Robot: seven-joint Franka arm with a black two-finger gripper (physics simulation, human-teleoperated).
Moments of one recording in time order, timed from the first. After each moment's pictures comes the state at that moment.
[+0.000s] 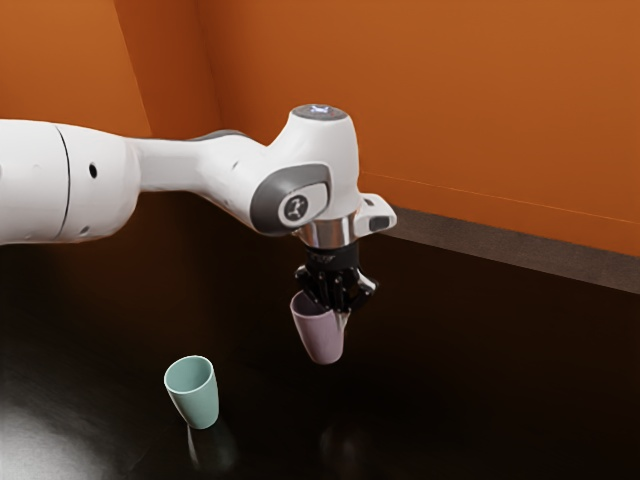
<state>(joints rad) -0.64 0.22 0.26 -1.84 -0.08 2.01 -0.41</state>
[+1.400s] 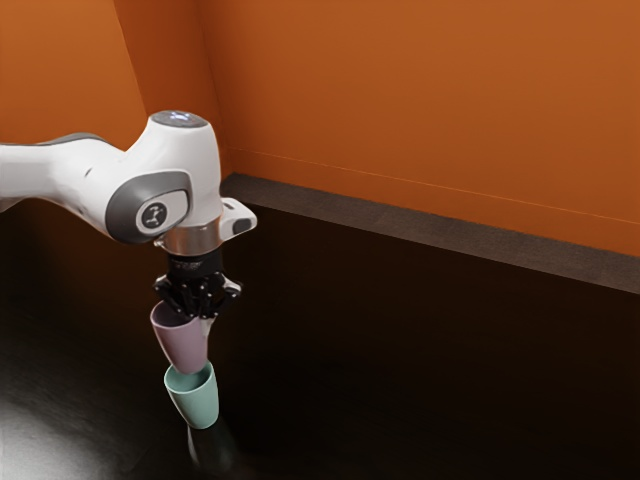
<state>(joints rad) 0.06 -0.20 -0.23 -2.29 0.03 1.98 -0.59</state>
